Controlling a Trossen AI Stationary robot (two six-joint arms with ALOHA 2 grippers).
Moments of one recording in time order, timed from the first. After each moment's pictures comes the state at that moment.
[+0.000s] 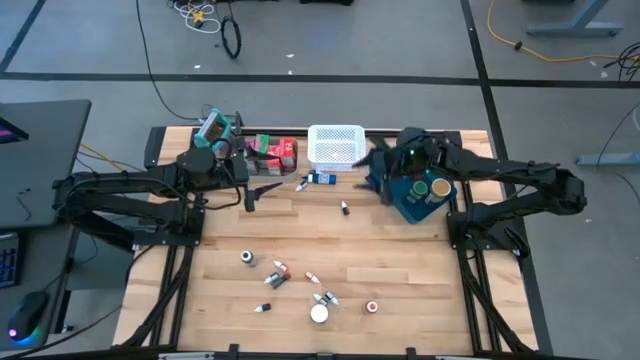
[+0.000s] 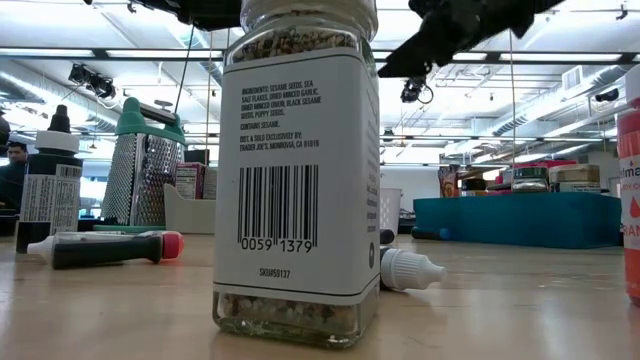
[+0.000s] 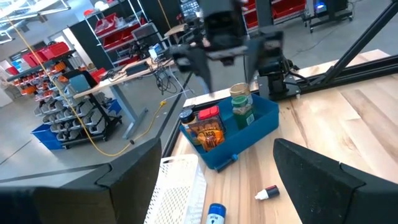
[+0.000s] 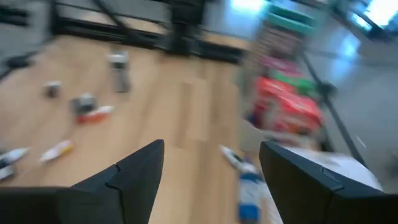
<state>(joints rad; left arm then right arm) 0.13 0.85 0.73 0.02 -0.14 0.35 -0.32 1.19 0.93 -0.20 -0.30 -0.32</state>
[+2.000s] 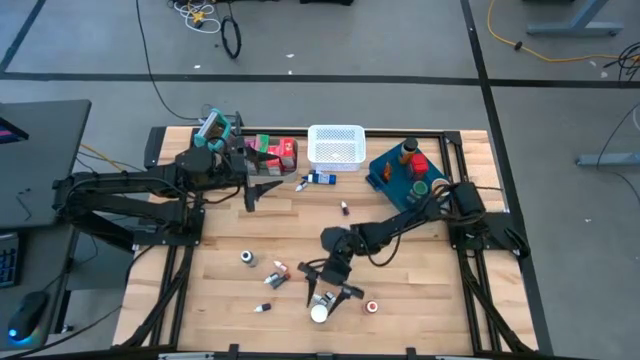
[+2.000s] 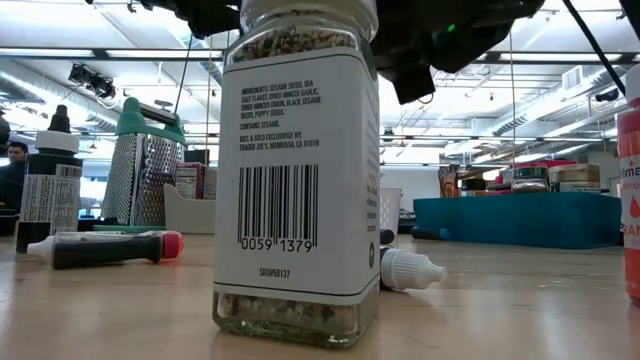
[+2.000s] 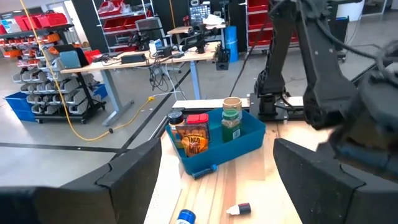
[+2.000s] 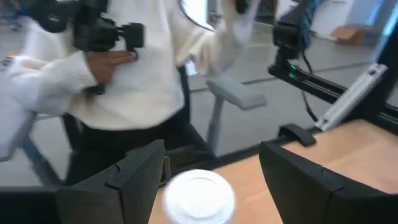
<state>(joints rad) 0.13 0.85 0.73 0.04 -0.14 0.12 0.23 2.07 1.21 0.56 -0.92 -0.27</state>
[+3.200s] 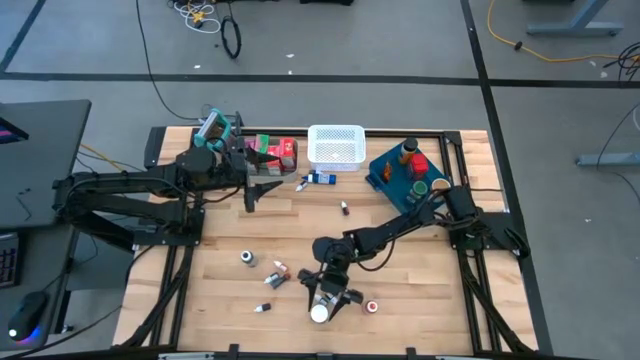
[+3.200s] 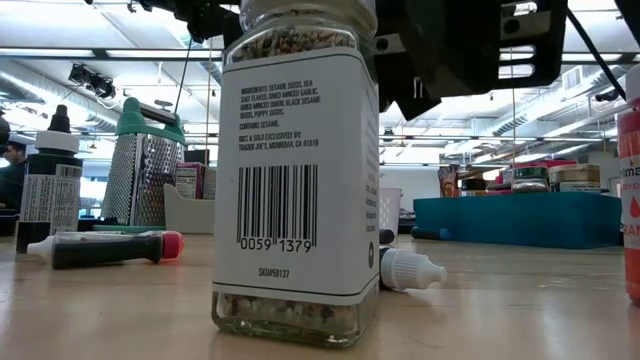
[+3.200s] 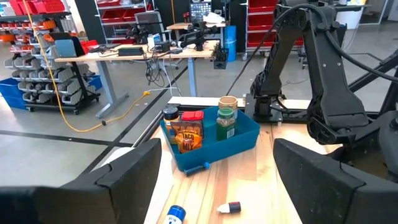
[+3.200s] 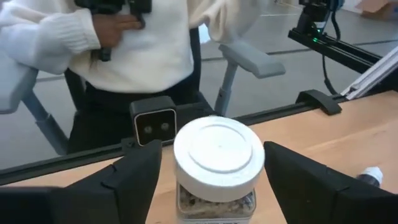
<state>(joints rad) 0.13 0.85 0.73 0.03 -0.14 0.06 0.26 2.13 1.26 0.34 -0.89 -0.48</state>
